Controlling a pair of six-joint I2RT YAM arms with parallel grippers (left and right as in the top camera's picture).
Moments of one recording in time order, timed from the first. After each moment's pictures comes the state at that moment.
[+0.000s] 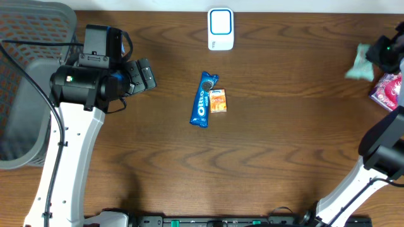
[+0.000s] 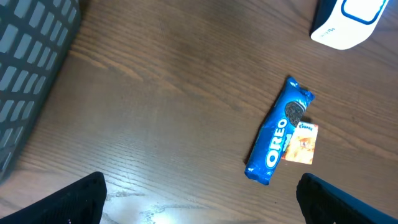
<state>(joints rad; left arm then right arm) -0.14 1.45 1.58 -1.18 -0.02 -0.45 -0.47 2.16 1.98 -0.87 -0.11 0.22</state>
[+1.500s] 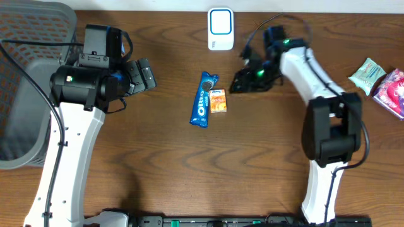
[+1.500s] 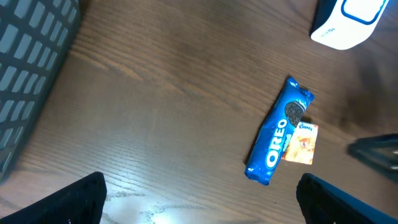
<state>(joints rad) -0.14 1.45 1.58 -1.18 -0.02 -0.45 0.21 2.19 1.71 -0.99 -0.58 -0.03</state>
